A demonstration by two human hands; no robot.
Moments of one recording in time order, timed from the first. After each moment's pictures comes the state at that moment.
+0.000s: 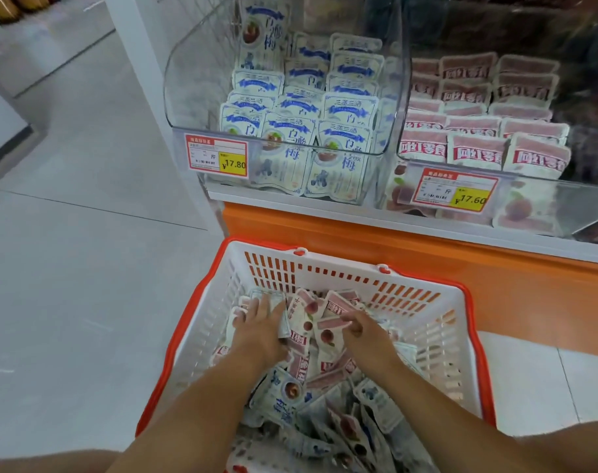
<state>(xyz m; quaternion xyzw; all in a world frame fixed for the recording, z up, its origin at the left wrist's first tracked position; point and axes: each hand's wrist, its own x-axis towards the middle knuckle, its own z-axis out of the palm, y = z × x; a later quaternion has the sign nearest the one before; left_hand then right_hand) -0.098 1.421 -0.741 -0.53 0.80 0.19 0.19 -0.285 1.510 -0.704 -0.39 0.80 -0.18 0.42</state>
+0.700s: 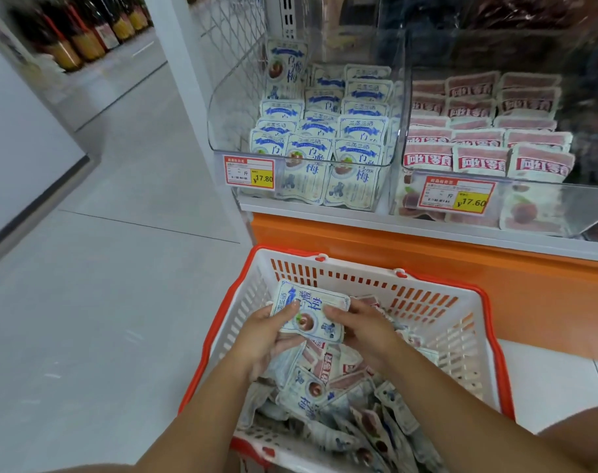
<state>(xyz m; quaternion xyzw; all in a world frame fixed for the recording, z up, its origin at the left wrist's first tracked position) -0.075 1.449 -0.650 -0.52 0.33 0.74 -0.27 -0.255 1.491 -0.668 -0.23 0.55 -0.44 0.67</state>
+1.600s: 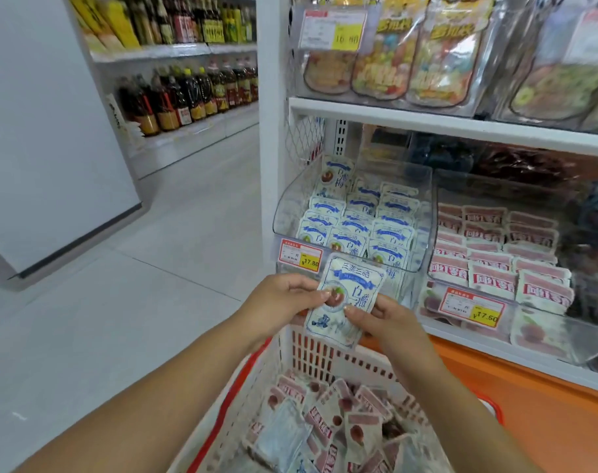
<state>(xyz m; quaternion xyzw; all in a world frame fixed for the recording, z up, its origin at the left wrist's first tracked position) -0.066 1.400 -0.490 -0.47 0.57 0.60 -0.31 -0.246 1.469 -0.493 -0.43 0.56 -0.49 0.52</state>
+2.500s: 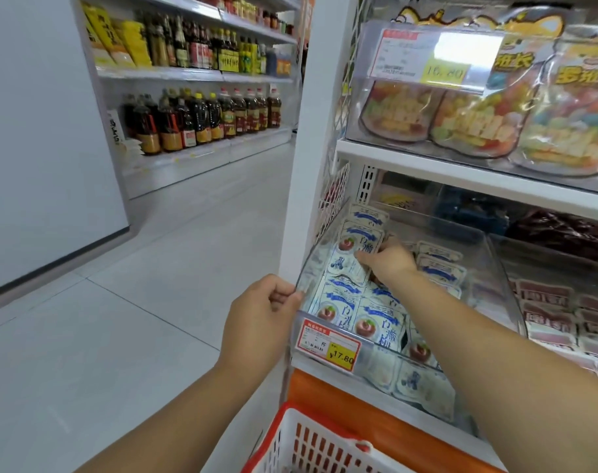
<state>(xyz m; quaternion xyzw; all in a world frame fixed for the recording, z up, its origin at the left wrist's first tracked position) -0.042 1.291 -0.484 -0.55 0.61 0.30 -0.48 -0.261 1.178 -0.458 -0.51 0.79 -0.27 0.19</state>
